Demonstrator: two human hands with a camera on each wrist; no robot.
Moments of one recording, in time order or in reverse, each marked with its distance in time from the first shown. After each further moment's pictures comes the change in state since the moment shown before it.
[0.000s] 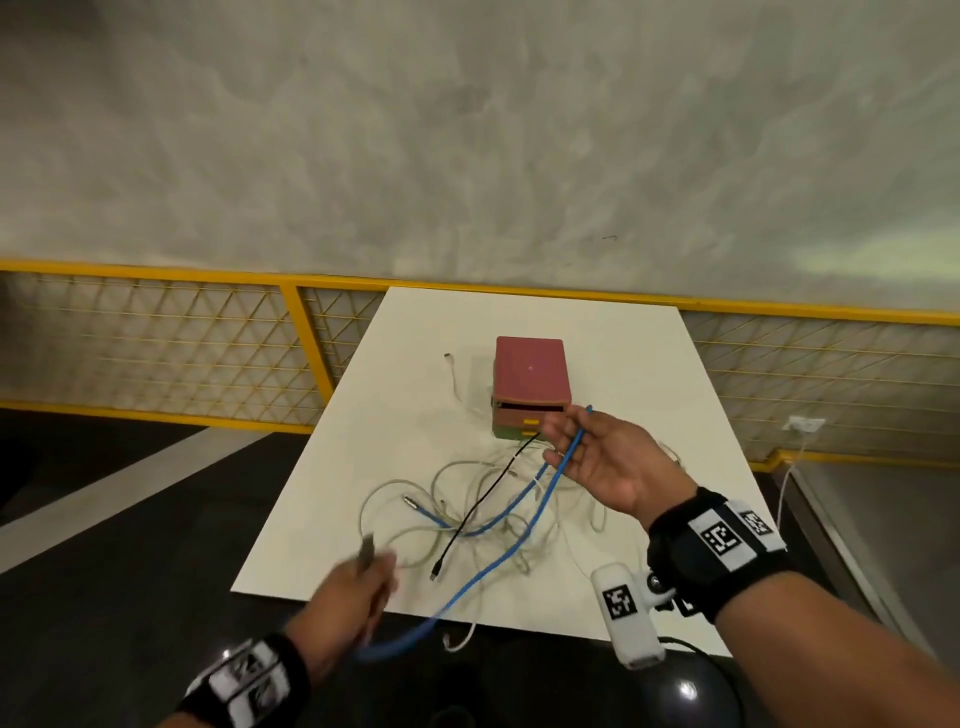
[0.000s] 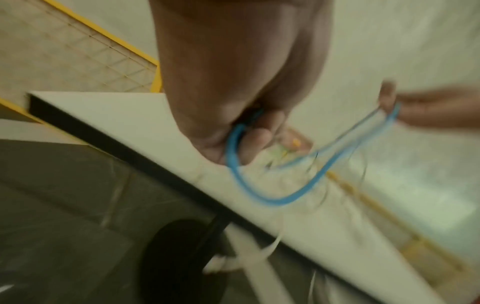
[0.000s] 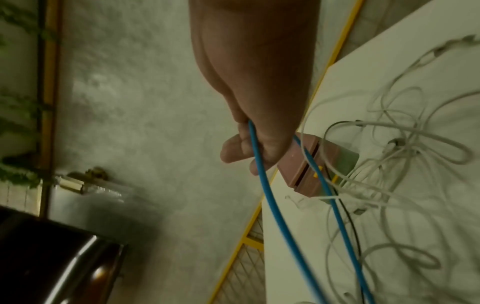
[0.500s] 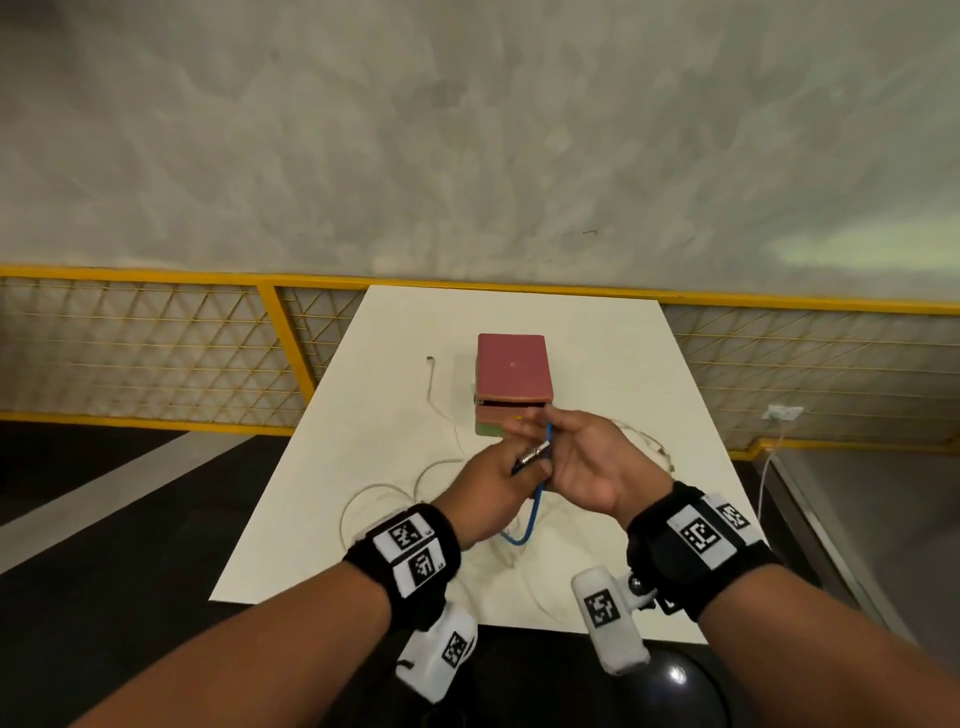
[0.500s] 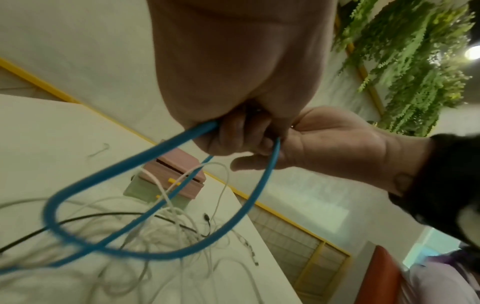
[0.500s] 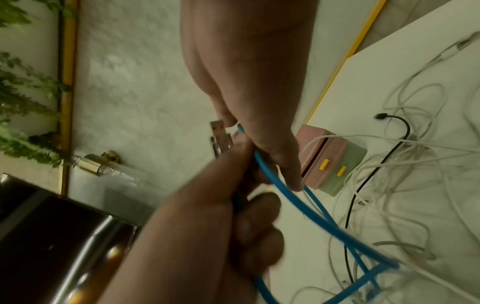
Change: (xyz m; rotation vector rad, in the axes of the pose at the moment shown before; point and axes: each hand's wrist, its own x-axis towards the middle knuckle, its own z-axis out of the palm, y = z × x) left_hand 0.041 0.132 0.120 0.300 -0.223 0.572; right_hand -0.009 0.000 0.007 -0.076 -0.161 0.072
